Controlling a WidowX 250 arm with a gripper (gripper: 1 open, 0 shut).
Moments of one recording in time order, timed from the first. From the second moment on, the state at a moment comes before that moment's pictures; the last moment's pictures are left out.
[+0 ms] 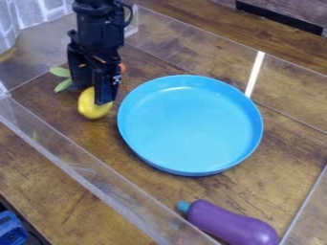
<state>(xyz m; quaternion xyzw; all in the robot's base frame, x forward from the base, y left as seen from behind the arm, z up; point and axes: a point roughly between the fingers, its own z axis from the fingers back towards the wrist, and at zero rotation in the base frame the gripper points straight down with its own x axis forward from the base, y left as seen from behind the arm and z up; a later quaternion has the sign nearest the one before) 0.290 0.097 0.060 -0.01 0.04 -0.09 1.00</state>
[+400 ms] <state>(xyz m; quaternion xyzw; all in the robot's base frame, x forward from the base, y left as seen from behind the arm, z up) 0.290 0.100 0.056 0.00 0.03 -0.09 1.00</state>
